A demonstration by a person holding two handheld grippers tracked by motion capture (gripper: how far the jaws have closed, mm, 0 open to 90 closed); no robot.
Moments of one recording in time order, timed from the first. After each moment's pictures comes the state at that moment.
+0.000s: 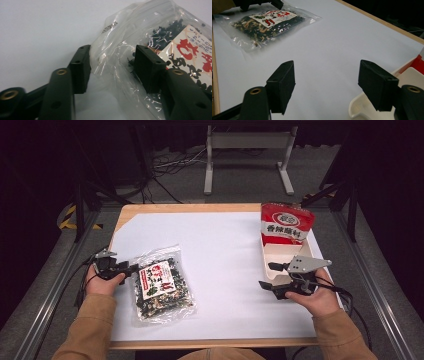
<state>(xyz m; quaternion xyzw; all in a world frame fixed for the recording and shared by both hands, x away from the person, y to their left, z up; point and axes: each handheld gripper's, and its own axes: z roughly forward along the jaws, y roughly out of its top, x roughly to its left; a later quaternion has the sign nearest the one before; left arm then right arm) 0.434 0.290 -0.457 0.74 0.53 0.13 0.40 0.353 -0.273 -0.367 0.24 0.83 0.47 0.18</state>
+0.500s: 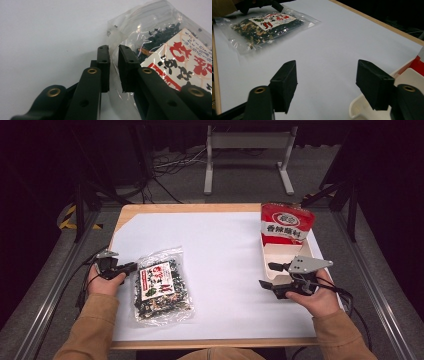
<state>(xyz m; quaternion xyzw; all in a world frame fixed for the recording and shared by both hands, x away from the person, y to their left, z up) 0.432 0.288 -0.454 0.73 0.53 0.12 0.41 0.351 -0.274 -0.365 0.25 0.83 0.47 0.18</state>
